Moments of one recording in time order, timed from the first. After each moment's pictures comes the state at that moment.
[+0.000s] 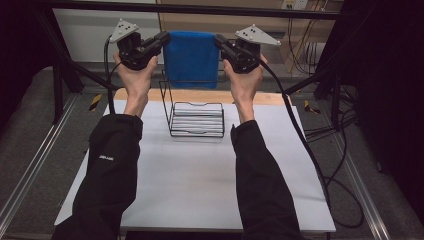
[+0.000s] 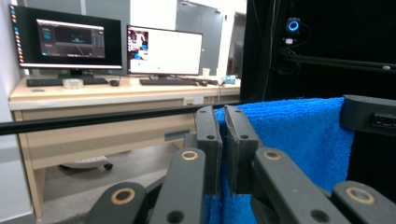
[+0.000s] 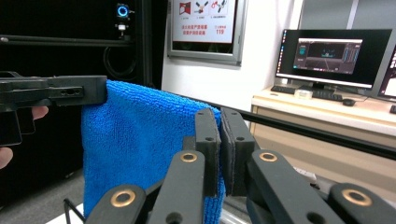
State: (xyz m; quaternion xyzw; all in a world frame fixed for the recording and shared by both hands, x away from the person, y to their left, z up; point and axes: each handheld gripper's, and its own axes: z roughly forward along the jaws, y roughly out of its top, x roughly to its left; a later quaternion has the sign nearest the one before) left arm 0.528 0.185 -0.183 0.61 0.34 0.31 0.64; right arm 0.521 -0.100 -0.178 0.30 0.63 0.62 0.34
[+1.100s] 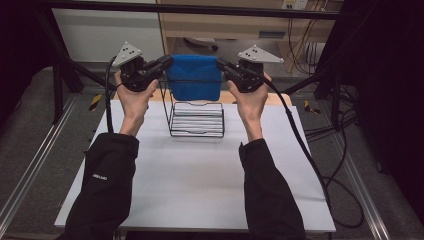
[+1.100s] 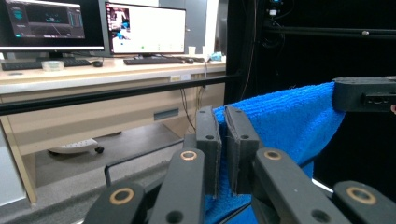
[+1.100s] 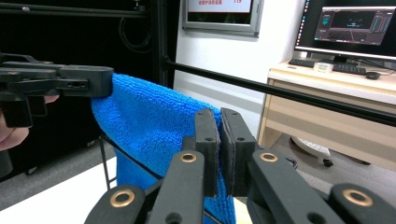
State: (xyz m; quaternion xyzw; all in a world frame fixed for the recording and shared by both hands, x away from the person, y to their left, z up) left arm 0.500 0.185 -0.216 0.65 0.32 0.29 0.62; right arm 0.494 -0.112 -0.206 0.30 0.68 0.60 0.30
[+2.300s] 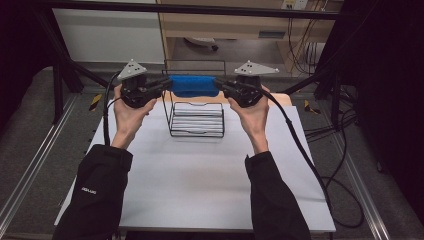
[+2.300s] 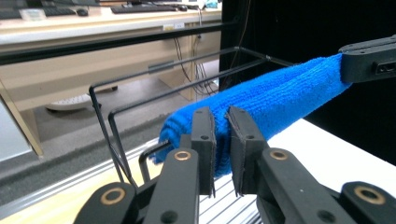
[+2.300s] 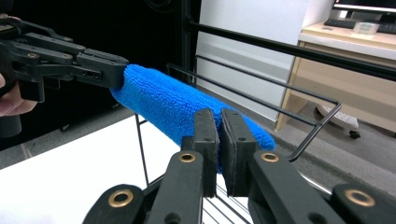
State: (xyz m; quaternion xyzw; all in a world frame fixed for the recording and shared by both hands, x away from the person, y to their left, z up) left arm 0.481 0.190 -0.241 0.72 0.34 0.25 0.55; right arm 0.480 -0.114 -0.231 0.29 0.73 0.56 0.24
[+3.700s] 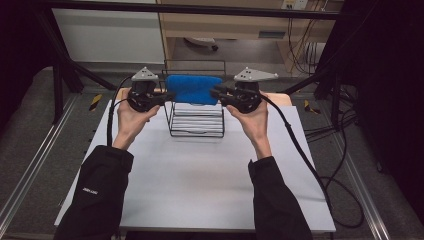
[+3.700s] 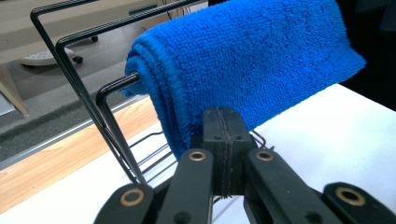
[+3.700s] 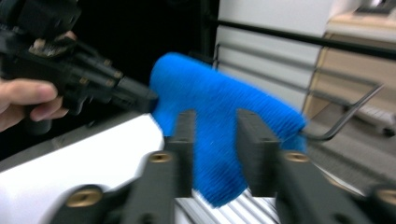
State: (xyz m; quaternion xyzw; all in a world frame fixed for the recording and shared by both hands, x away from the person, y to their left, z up) left arm 0.491 0.180 -0.258 0.79 0.34 0.19 0.47; right arm 0.477 -0.115 -0.246 0.28 0.75 0.57 0.19
